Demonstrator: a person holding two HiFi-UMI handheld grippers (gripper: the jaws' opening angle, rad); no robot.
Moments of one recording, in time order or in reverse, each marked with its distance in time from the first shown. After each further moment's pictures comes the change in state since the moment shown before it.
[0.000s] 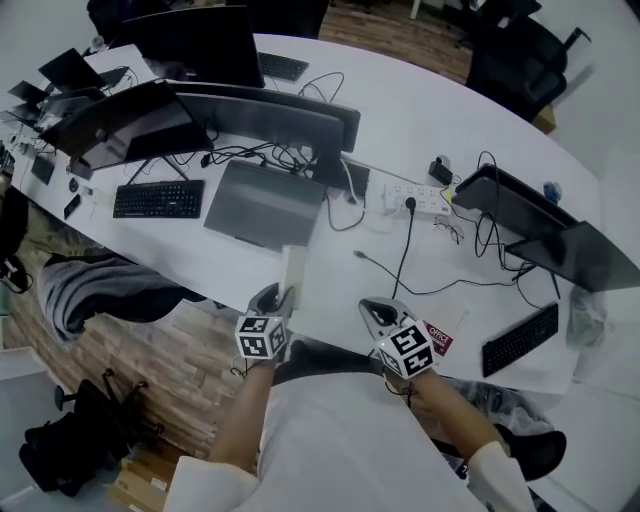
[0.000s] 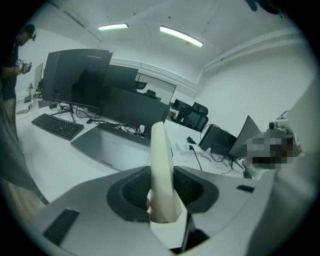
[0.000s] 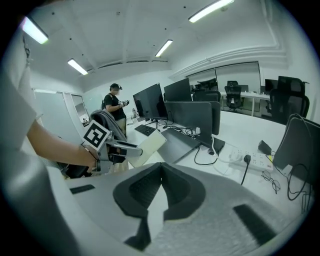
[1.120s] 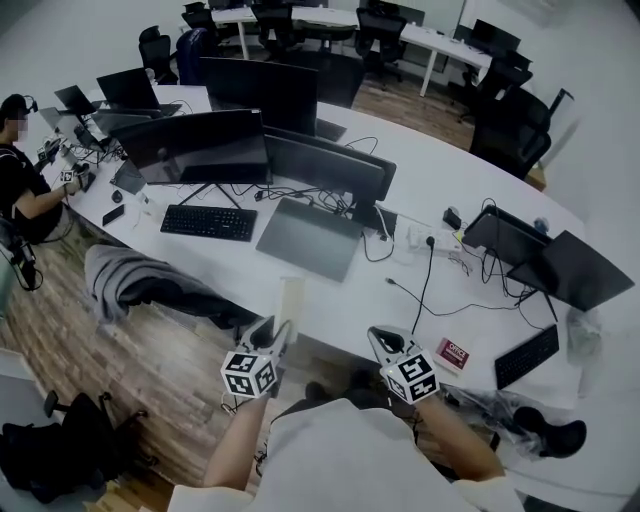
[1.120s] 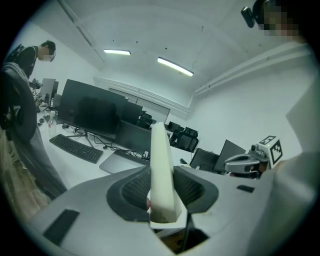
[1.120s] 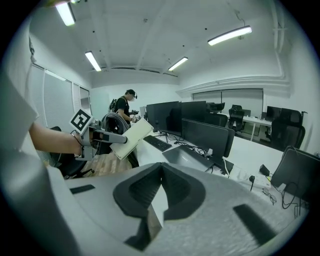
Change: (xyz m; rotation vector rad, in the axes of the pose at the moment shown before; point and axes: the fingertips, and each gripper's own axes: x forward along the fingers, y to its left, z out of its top) left arm -0.236 0.052 0.035 0.022 -0.265 -0.071; right arm -0.029 0.173 0.046 -0.163 -0.156 -0.073
